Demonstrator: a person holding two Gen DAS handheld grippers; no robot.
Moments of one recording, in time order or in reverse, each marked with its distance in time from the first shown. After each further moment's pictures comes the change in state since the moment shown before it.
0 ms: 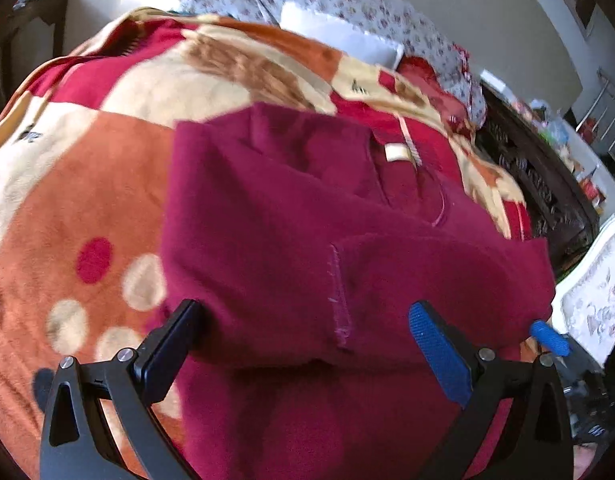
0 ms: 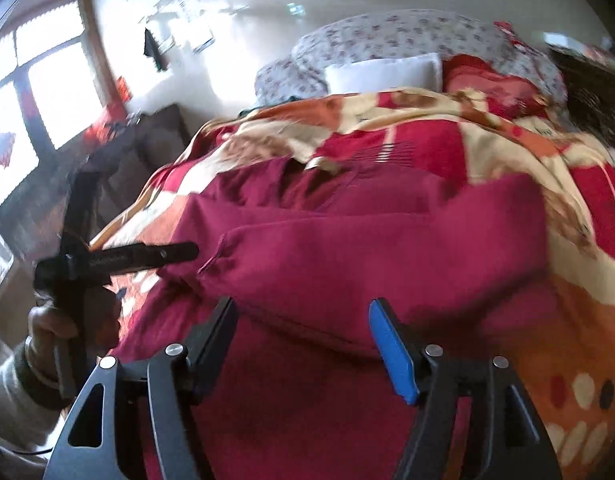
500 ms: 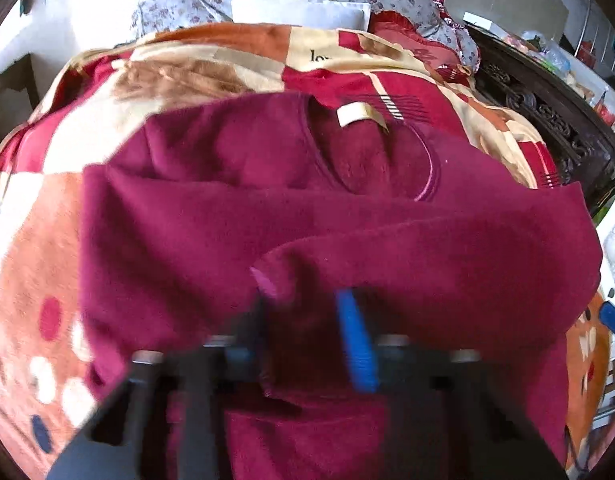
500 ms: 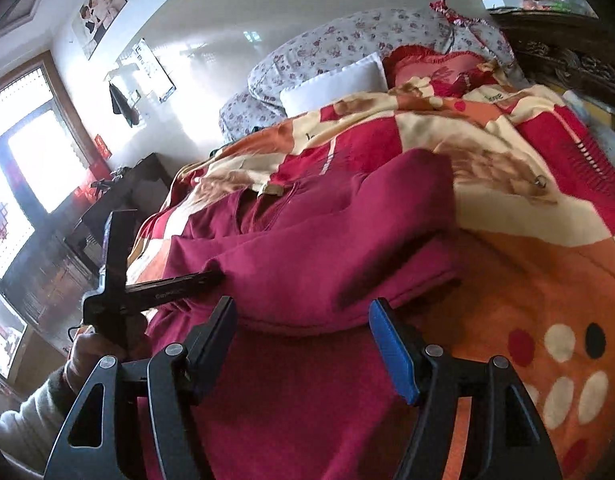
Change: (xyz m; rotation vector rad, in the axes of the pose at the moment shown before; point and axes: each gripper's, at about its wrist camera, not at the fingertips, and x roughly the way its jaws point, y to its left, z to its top) left arm 0.038 -0.059 0.008 0.209 0.037 0.130; right arm -0.048 -0.044 -0.008 0.149 -0.090 -0.007
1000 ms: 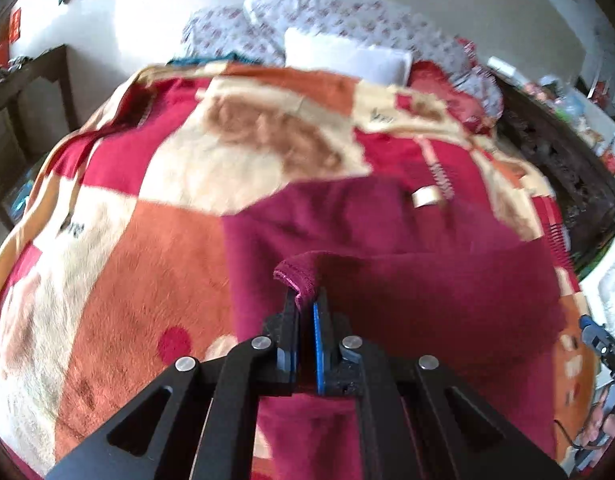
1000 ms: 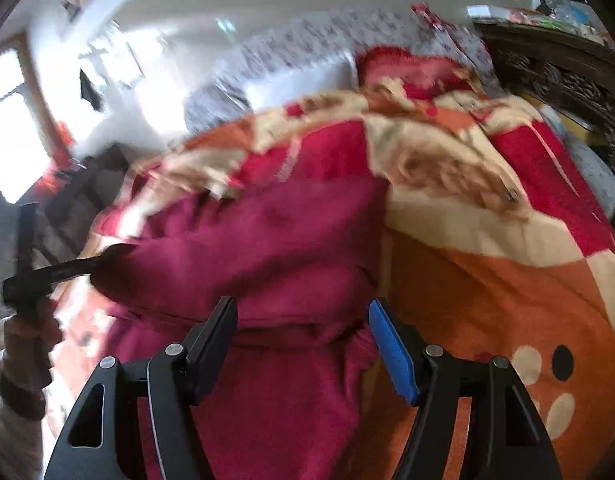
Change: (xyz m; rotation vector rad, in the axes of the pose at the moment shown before) left arm -0.051 0.084 0.017 -0.096 -0.068 0.031; right arm 0.039 -0.006 0.015 -0.008 0.077 -0.205
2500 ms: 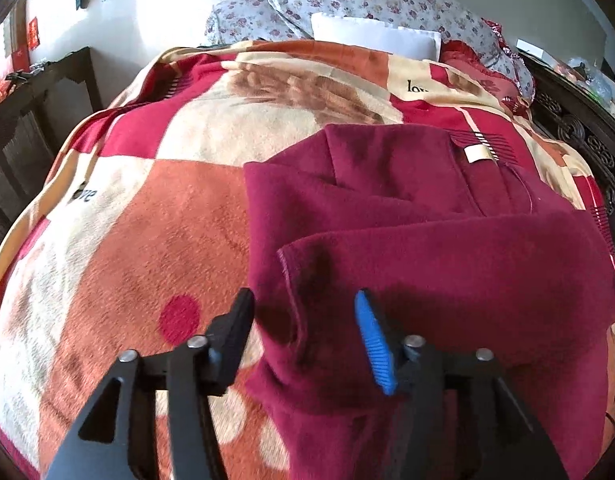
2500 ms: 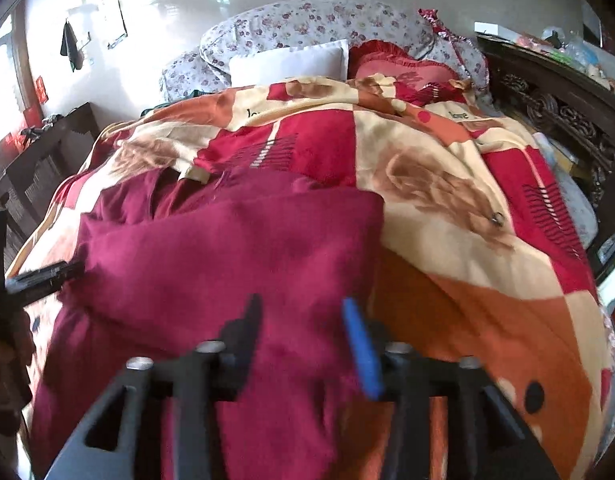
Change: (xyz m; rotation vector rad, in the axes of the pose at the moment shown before) left arm 0.024 0.000 -0.032 0.017 -0.014 0.140; right arm 0.013 0.011 0.007 -0.137 0.036 -0.136
